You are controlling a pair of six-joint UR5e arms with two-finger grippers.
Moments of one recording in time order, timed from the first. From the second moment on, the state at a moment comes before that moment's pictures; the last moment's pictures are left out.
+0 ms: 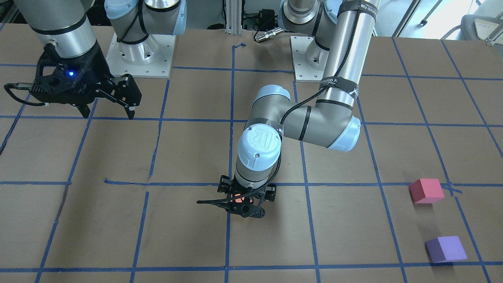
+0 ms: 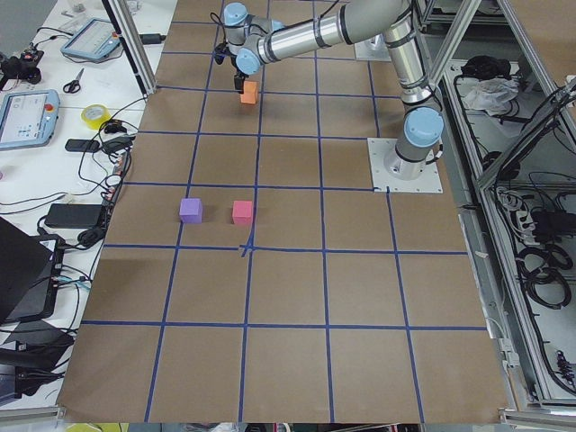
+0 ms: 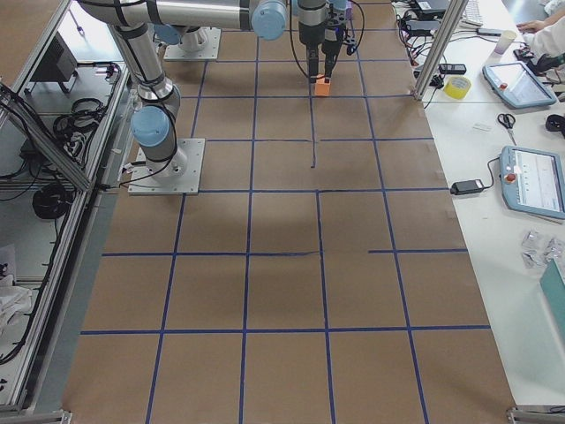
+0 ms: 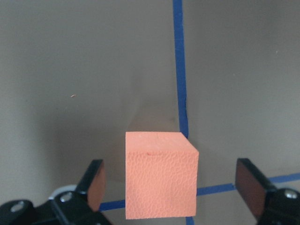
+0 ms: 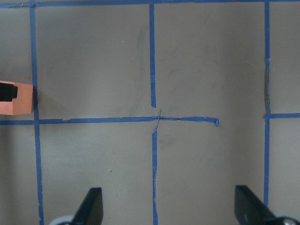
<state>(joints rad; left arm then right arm) -1.86 -2.18 -1.47 -1.06 1.53 -0.13 1.56 -1.56 1.61 -1.74 -1.58 0.00</state>
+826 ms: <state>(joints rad) -1.88 -2.23 -1.47 -1.06 1.54 -0.14 1.56 -1.56 1.62 -1.75 -1.57 0.00</state>
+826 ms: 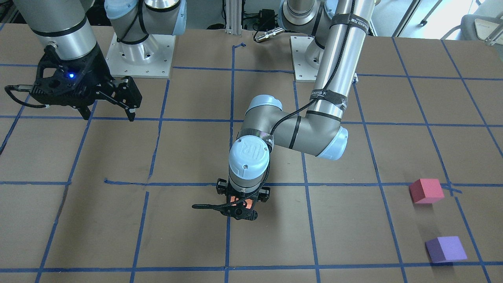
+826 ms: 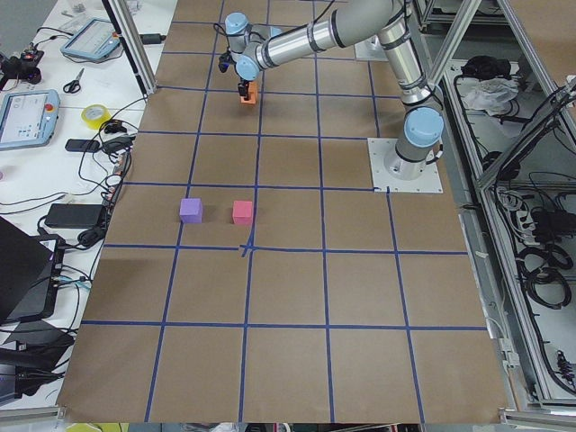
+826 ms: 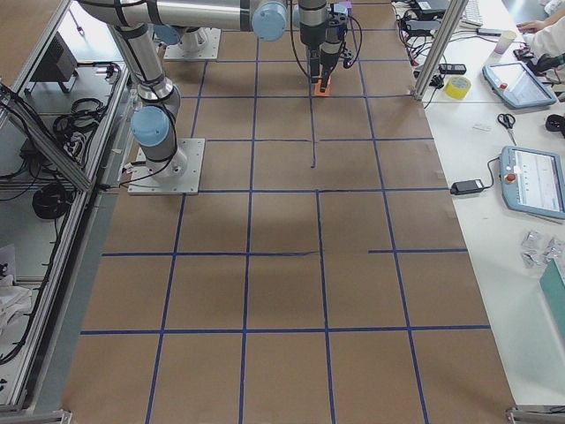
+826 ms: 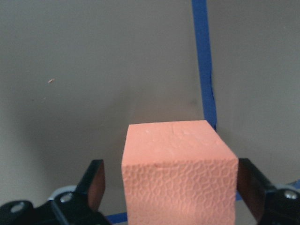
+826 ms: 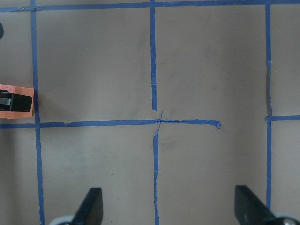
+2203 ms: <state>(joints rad) -1.41 -2.01 -1.47 -1.20 1.60 -0.05 1.56 -1.56 1.62 -1.71 -1.51 0.00</state>
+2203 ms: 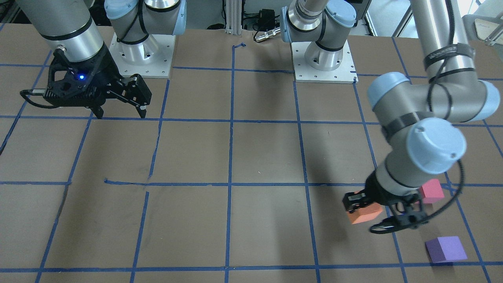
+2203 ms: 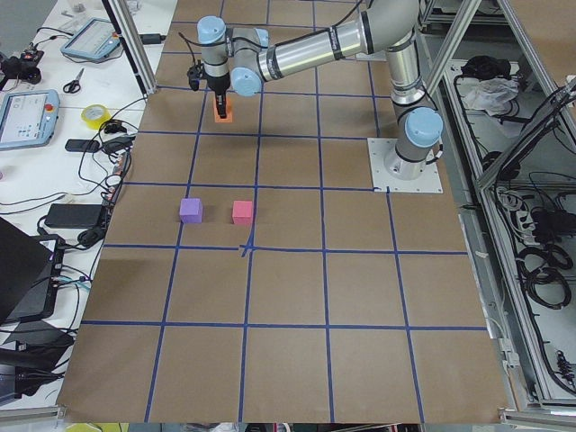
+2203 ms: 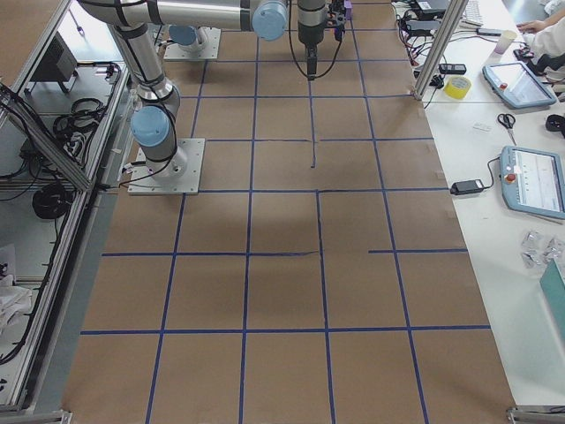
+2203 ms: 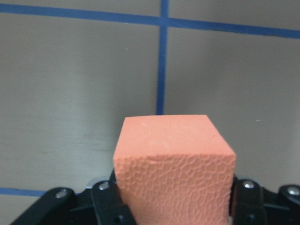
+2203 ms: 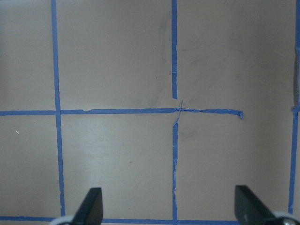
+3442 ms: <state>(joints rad) -1.05 -2.16 -1.43 -1.09 1.60 0.52 1.56 -1.56 1.62 -1.70 -1.55 -0.01</state>
